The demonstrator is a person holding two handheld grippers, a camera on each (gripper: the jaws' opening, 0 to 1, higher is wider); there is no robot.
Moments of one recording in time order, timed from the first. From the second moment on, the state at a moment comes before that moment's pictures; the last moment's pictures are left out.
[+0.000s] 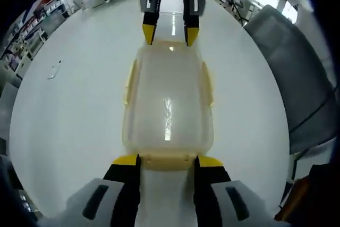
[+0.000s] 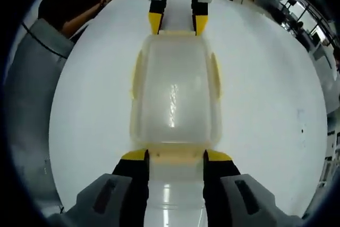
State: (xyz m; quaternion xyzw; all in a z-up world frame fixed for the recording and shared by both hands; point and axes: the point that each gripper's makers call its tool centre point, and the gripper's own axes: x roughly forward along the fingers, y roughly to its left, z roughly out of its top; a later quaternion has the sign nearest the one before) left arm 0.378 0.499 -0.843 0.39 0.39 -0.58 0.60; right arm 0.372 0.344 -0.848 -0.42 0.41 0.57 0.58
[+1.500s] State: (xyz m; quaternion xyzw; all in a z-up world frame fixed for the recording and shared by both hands) left arm 0.378 0.505 -0.832 0.38 0.42 -0.57 0.59; right arm 0.377 0.346 -0.841 -0.45 0.43 0.56 0.55
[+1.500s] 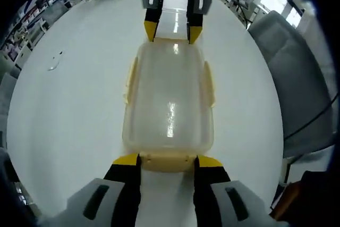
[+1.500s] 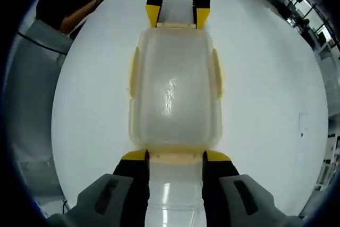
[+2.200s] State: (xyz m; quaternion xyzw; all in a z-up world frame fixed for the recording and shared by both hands) left arm 0.373 0.483 -0.769 0.42 0.40 -0.54 0.61; right arm 0.375 0.326 -0.775 -0.44 0.38 0.57 0.58
